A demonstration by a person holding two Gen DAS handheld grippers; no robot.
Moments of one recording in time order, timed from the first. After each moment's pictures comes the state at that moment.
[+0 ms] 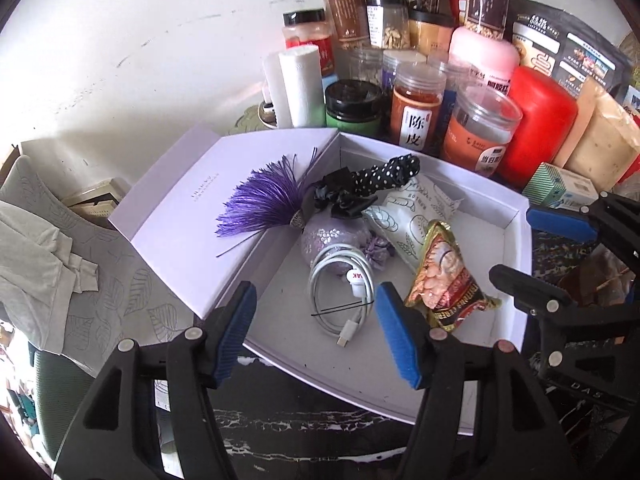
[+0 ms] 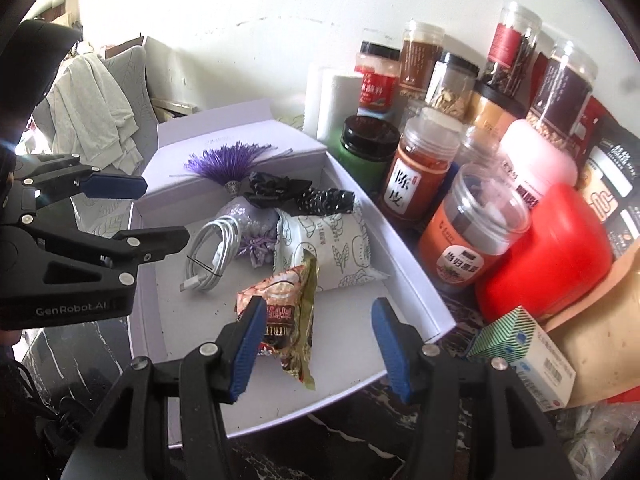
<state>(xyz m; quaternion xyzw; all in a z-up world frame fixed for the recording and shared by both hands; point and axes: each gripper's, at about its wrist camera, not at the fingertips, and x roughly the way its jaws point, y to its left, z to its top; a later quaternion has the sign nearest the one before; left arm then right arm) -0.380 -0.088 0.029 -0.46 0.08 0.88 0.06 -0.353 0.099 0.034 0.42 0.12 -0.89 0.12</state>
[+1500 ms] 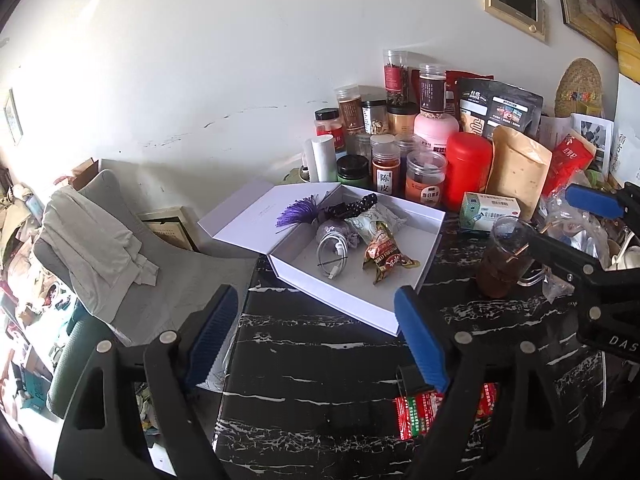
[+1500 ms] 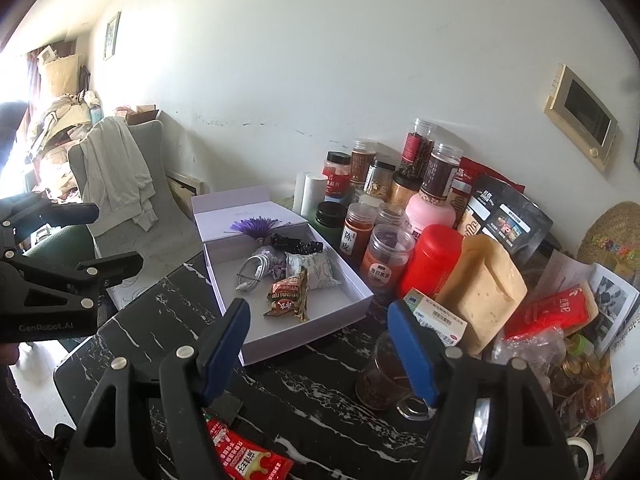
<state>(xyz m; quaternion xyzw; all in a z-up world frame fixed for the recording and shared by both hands) -0.119 -0.064 0.166 -0.34 0.08 0.94 -0.01 -0.149 0.124 0.157 0.29 0.11 -0.95 0.09</state>
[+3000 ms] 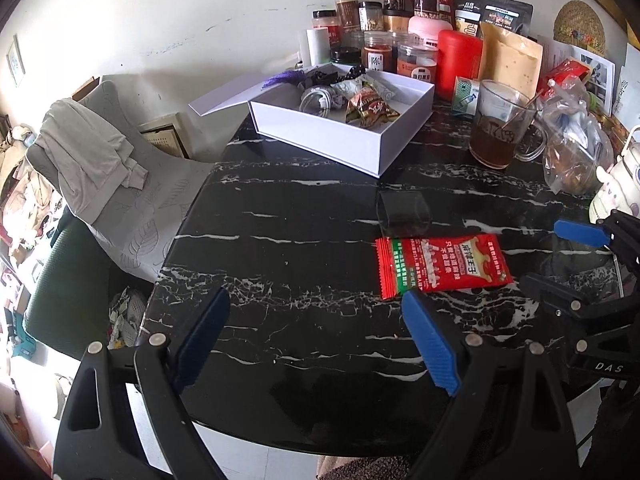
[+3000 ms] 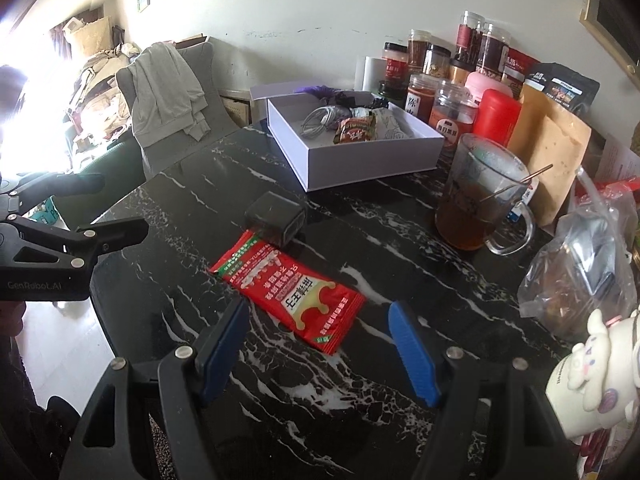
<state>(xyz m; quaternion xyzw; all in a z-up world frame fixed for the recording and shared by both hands) -0.013 -0.047 0.006 -0.44 0.03 0.90 -0.03 -0.065 0.133 -0.002 0.41 0.10 -0.89 0.18</state>
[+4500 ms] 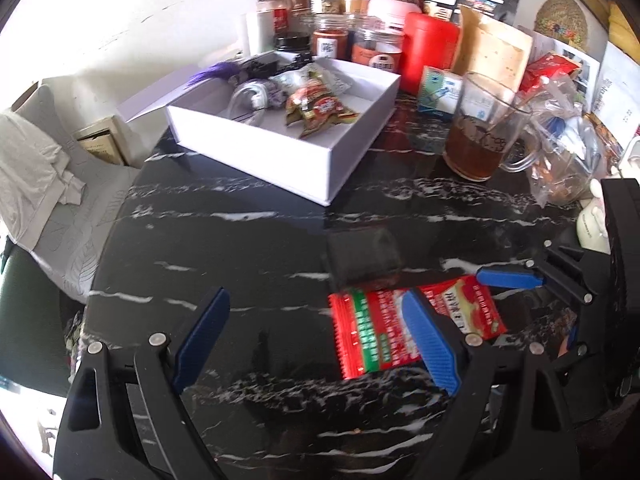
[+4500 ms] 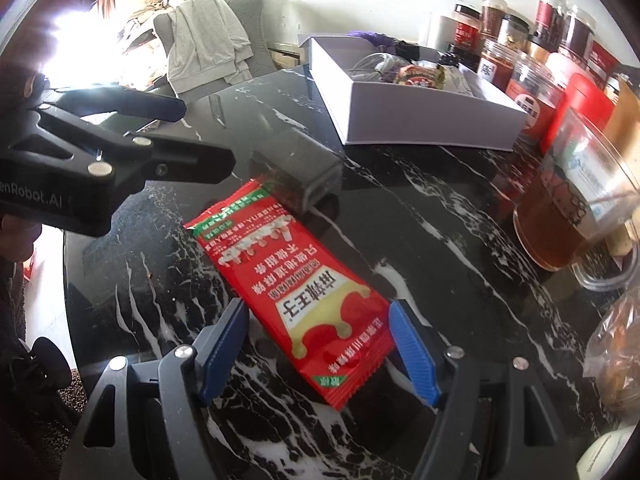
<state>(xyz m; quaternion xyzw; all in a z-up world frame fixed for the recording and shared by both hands) -0.113 -0.025 -0.028 -0.45 0.02 0.89 0.08 -0.119 0.124 -0.061 0.45 0.15 -0.84 0.26</state>
